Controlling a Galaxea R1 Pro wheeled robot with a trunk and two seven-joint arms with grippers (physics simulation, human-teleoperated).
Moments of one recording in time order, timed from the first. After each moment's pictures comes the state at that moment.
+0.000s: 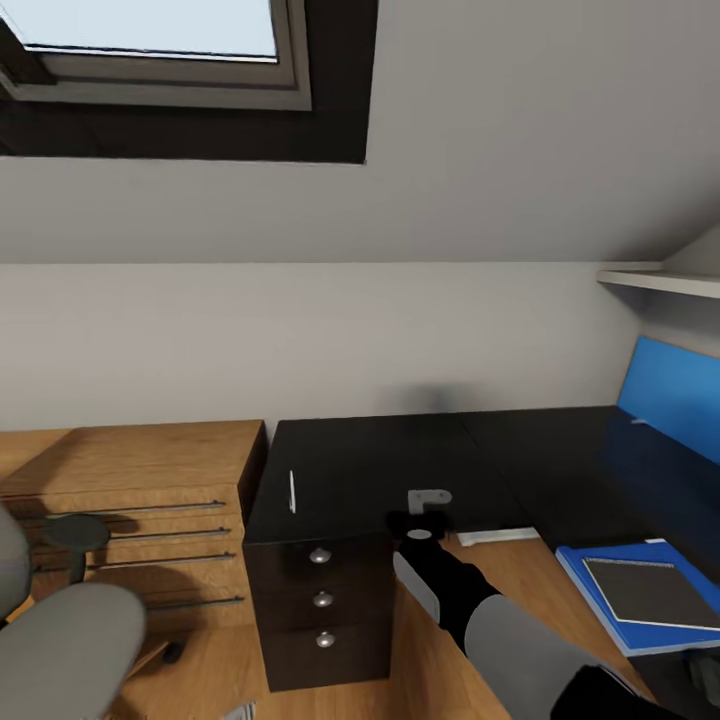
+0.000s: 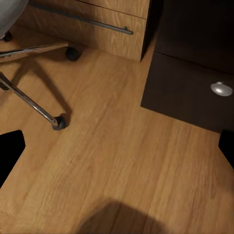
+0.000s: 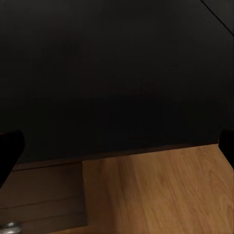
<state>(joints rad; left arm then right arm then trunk) -0.08 0.08 -0.68 -0.82 0.79 -0.24 0.73 -0.76 0.16 0.58 -0.49 -0.46 0.14 -0.55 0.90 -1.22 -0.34</state>
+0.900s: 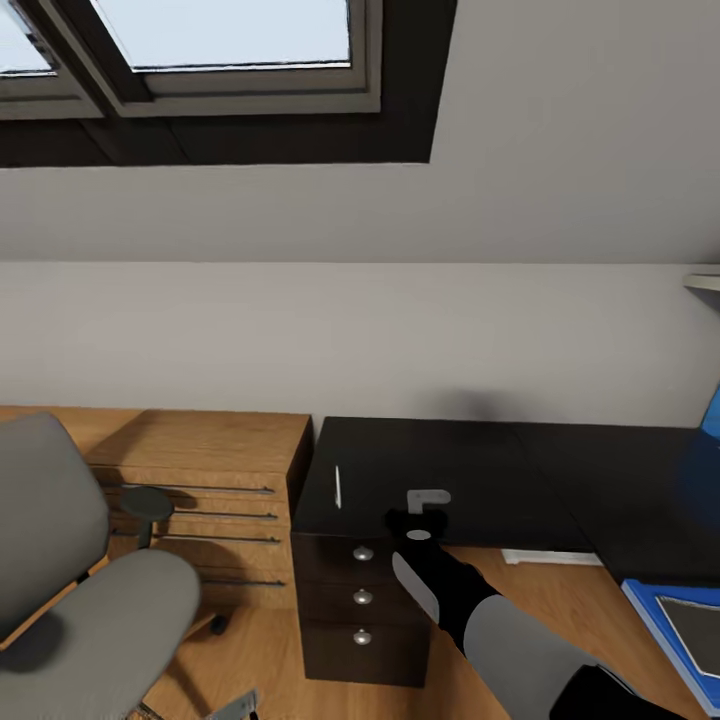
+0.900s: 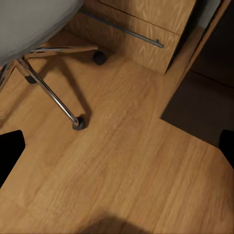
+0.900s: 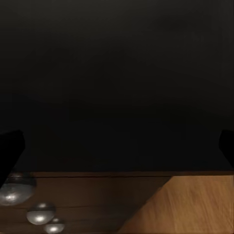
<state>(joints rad) -0.08 0.09 -0.68 -0.87 0.79 -0.24 0.73 -0.76 0.16 0.58 -0.49 -0.46 0.13 -0.55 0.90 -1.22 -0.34</state>
